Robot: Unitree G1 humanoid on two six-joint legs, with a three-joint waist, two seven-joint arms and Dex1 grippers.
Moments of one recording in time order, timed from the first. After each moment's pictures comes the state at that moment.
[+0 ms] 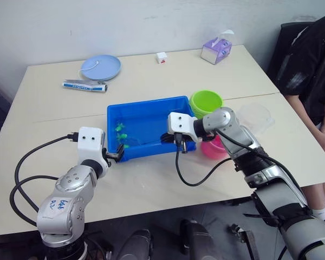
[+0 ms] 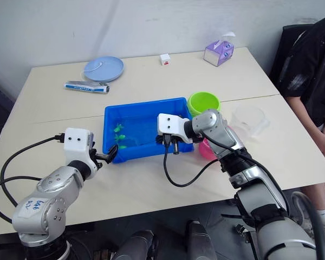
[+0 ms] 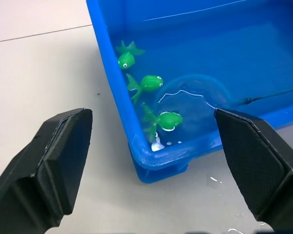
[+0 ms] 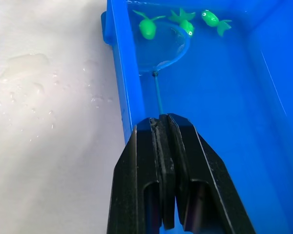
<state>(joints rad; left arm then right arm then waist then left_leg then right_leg) -0.19 0.21 0.20 -0.77 -0.19 1.26 0.01 -0.93 -0.38 0.40 0.40 -0.10 0.13 1.19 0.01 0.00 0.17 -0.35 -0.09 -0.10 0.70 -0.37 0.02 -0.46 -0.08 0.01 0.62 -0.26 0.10</state>
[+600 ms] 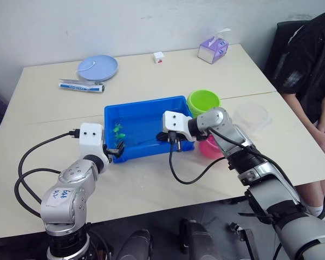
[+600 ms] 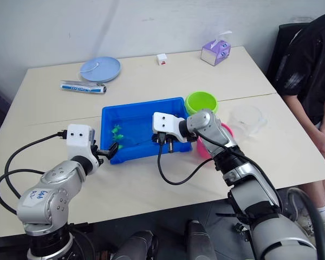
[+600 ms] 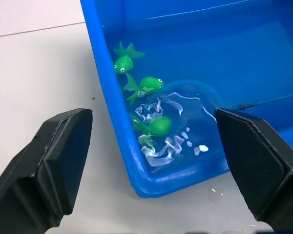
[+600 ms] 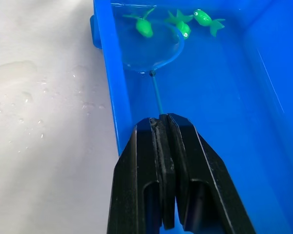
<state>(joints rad) -0.26 0.21 0.21 -0.69 -0.18 1.27 0.02 -0.97 -0.32 0.41 0.48 -0.11 0.13 1.15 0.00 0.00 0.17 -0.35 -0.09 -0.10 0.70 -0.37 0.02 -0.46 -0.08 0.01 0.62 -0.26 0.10</state>
